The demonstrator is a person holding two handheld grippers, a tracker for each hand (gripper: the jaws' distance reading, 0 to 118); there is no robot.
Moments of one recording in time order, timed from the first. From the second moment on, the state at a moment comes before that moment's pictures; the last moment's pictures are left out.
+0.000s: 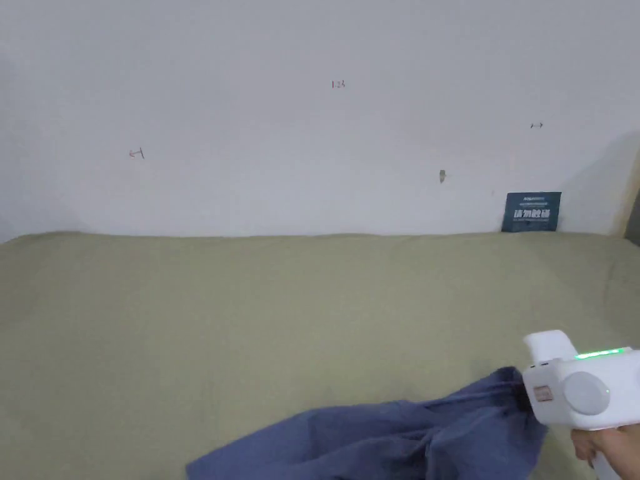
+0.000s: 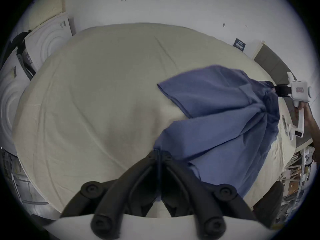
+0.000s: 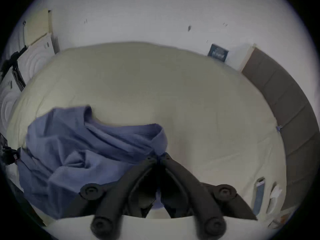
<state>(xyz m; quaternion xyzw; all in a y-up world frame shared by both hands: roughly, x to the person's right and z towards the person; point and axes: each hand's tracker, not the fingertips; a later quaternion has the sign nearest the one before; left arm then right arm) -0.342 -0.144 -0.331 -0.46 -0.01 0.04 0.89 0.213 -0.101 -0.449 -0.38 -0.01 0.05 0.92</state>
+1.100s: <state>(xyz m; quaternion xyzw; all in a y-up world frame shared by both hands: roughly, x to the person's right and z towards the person) -0.333 0.200 -0.417 -0.22 0.08 -0.03 0.97 0.247 0.206 -0.368 -0.15 -0.12 0.03 0.98</state>
